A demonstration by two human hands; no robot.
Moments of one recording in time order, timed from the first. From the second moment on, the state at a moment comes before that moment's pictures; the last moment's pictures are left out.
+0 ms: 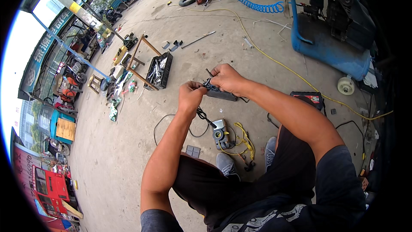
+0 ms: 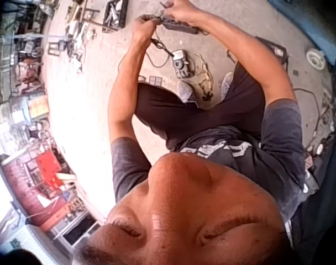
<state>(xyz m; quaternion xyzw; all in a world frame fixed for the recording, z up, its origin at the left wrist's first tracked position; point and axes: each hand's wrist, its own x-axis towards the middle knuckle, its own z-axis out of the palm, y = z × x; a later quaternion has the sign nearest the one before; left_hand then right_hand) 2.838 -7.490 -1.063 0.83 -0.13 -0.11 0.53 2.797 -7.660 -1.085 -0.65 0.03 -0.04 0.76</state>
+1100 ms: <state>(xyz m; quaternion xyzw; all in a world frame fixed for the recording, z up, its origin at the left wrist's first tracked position) 2.835 -7.497 -1.055 0.78 0.02 -0.34 0.53 2.789 -7.656 -1.081 -0.59 0.03 -0.02 0.81</state>
